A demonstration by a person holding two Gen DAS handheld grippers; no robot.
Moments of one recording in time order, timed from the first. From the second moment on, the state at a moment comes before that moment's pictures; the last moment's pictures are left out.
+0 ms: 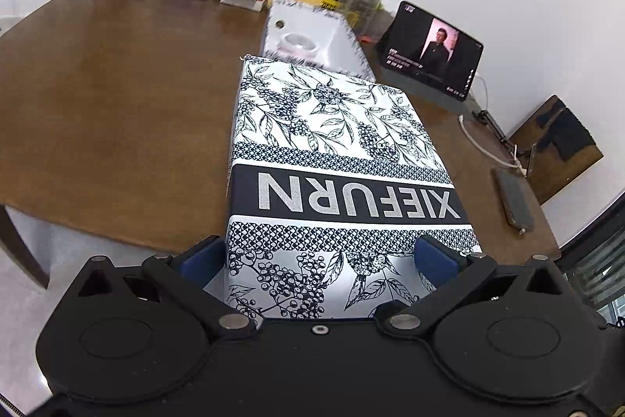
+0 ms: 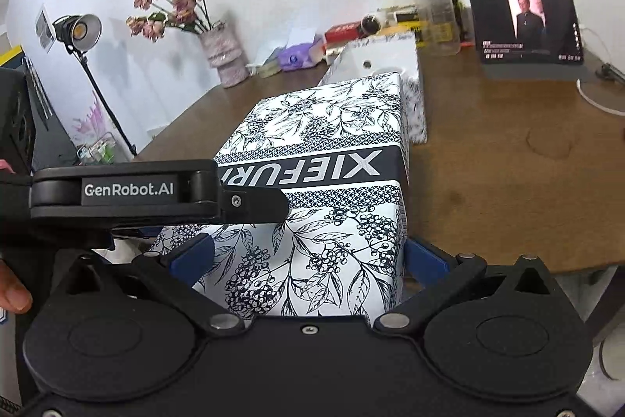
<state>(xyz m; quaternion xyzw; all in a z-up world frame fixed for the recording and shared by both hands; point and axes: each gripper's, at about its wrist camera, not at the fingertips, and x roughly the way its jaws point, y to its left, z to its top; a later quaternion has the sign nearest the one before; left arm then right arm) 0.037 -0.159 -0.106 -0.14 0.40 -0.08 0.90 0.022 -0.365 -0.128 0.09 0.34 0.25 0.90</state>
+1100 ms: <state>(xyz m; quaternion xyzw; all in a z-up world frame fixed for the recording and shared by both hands) 0.321 -0.159 -0.087 -0.16 0.38 -0.10 0.91 0.313 -0.345 -0.114 0.08 0.32 0.24 0.91</state>
